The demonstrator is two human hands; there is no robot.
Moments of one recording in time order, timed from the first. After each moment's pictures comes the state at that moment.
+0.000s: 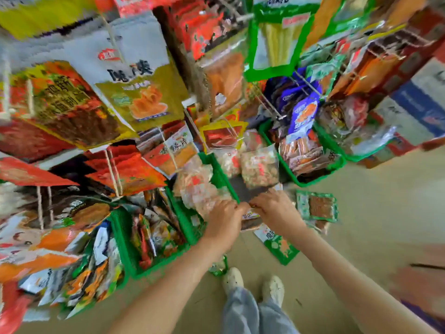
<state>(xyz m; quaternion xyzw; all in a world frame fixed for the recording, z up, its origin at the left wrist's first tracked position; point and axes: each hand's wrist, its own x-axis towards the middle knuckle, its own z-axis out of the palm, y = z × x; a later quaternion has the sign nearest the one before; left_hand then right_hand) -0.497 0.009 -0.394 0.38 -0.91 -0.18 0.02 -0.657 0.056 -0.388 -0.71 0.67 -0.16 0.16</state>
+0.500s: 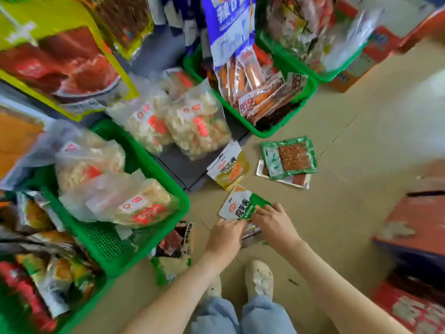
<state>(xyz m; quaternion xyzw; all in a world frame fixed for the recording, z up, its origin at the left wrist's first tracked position) -0.634 0.087 -0.730 0.27 -0.92 -0.27 -0.12 -0.767 0.171 -0.741 -0.64 0.75 0.00 0.19</state>
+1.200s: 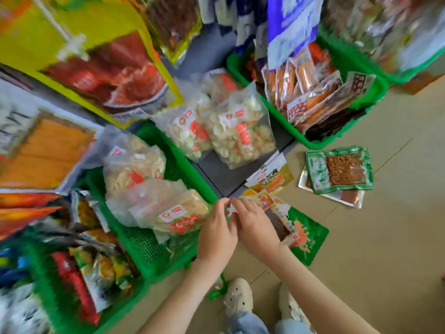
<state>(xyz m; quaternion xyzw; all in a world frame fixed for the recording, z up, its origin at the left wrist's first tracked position) -0.600 -0.005 -0.719 0.53 -0.77 -0.35 0.03 -0.692 0.042 -0.761 -0.55 0.74 -0.26 0.28</state>
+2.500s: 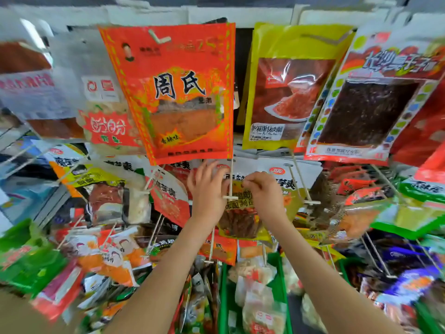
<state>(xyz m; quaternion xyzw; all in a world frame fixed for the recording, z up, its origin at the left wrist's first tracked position) -0.293 -0.182 -0.201 0.65 -0.66 0.04 0.37 -0.428 -0.189 -0.176 -0.67 0.54 -0.44 0.28</state>
